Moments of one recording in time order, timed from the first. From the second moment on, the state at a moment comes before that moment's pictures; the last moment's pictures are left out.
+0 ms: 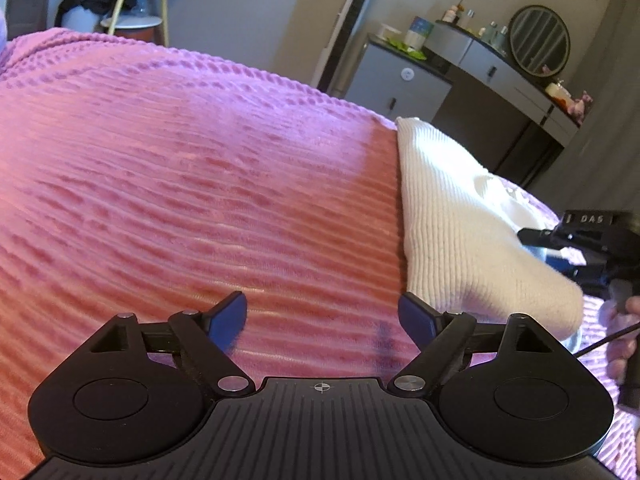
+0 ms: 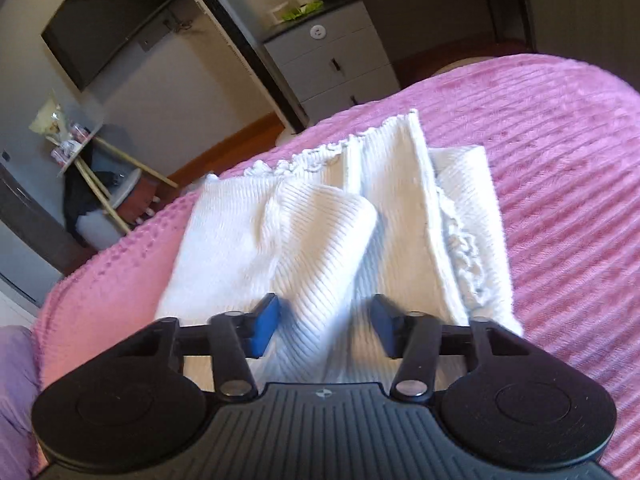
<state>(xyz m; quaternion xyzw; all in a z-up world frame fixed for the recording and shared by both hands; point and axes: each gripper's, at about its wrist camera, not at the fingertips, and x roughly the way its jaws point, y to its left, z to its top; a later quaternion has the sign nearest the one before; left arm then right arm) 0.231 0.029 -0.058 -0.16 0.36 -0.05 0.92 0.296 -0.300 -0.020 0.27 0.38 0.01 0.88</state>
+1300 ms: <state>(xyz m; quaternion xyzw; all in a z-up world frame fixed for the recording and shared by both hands) 0.230 0.023 -0.061 -0.16 0.35 -0.04 0.92 0.301 -0.295 -0.023 0.31 0.37 0.07 0.87</state>
